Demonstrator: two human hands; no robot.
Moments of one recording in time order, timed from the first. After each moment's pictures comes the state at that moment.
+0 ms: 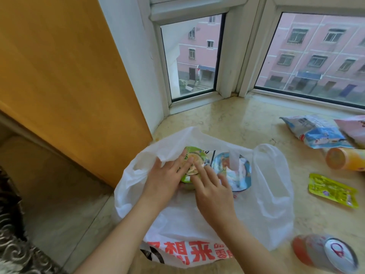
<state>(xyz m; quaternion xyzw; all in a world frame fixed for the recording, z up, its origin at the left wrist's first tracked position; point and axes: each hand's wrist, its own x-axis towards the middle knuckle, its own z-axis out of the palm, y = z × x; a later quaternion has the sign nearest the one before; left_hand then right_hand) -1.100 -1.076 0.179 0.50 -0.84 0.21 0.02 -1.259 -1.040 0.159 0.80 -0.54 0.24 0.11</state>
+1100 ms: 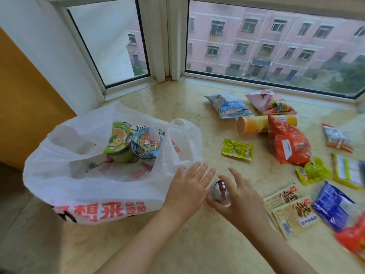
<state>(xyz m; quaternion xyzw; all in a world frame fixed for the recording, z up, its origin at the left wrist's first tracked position) -1.342 -0.960 0.175 0.41 -0.91 0.07 0.10 -1.503 -0.900 0.182 0.68 -0.72 0.14 -0.03</state>
